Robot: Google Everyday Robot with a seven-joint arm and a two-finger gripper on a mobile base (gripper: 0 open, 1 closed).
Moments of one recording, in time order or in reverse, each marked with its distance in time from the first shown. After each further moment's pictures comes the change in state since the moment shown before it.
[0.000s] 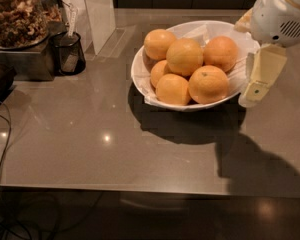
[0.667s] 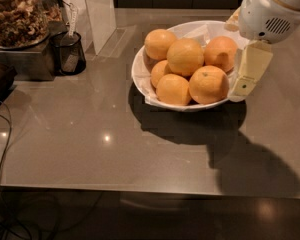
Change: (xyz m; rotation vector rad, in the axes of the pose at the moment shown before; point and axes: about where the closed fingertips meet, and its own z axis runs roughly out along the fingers) arm -0.014 -0.012 0.010 -0.004 -0.006 -0.013
